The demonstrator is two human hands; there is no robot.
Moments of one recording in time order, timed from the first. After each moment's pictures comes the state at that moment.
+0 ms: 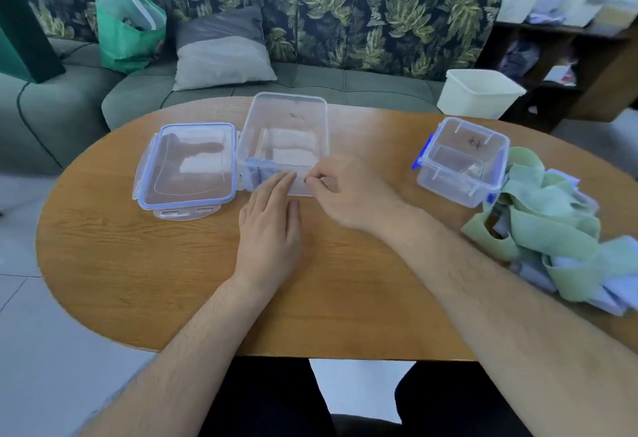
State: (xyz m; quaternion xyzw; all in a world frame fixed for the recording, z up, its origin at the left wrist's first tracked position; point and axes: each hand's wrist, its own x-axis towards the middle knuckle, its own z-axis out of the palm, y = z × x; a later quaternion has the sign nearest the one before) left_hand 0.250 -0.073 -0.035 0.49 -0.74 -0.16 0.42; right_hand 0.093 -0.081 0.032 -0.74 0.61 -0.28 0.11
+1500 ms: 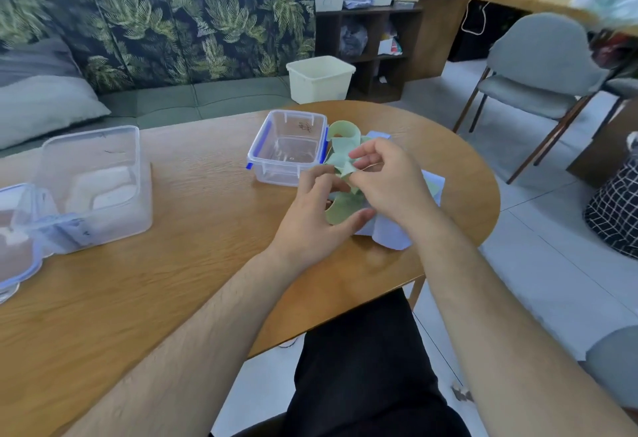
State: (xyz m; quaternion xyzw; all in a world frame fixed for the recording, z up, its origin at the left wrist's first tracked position) left_hand 0.015 0.021 0.014 0.18 -0.85 -0.40 0.31; right_hand -0.104 0.101 0.075 -0.37 0.78 -0.50 0.12
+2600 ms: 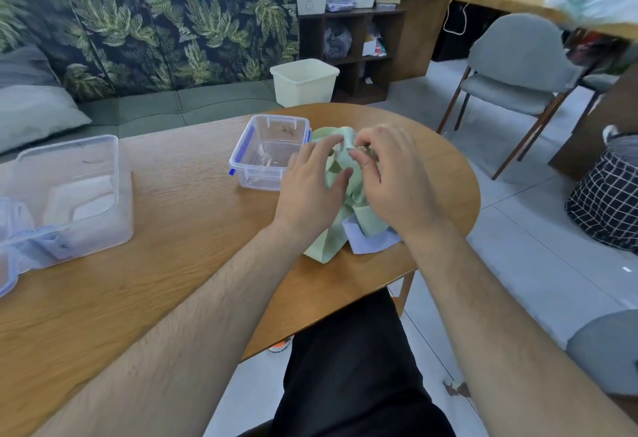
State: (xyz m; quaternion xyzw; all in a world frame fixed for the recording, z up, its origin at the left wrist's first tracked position) left_hand -0.029 0.014 0.037 0.20 -0.86 -0.28 0.38; right_hand -0.138 0.119 0.064 -0.54 0.72 -0.38 -0.21
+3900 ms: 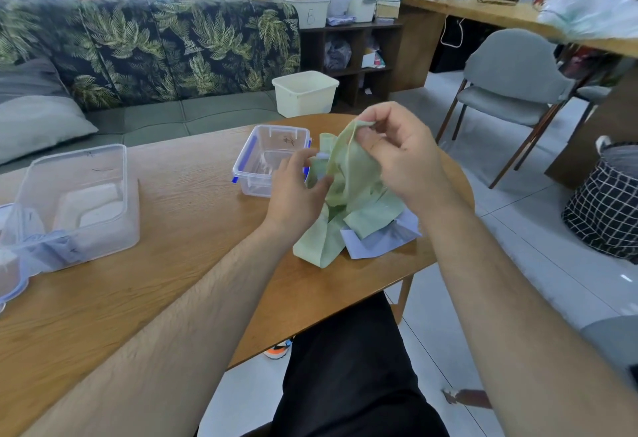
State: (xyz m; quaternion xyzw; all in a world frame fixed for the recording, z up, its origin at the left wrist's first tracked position) left_hand -0.025 -0.003 0.037 0.29 -0.79 -0.41 0.35; right_hand -0.122 0.130 0.120 -0.47 0.64 -0.60 0.06
